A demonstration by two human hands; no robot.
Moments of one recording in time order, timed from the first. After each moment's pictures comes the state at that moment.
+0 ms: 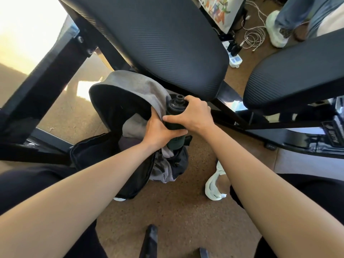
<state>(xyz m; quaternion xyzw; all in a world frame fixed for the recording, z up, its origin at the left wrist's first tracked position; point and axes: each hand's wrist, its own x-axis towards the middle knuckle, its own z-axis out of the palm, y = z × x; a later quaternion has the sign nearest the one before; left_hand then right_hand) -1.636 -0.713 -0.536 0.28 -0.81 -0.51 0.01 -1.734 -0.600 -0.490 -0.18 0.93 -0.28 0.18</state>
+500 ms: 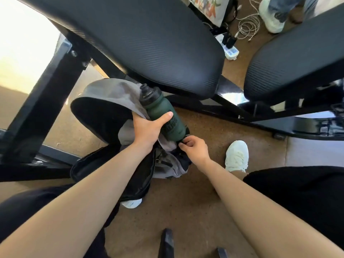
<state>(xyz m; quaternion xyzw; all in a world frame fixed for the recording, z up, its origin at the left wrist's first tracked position) -1.646 -0.735 -0.528 0.37 -0.64 -0.66 0.12 -1.661 -0.566 -0.603 0.08 0.83 -0.43 0.34</state>
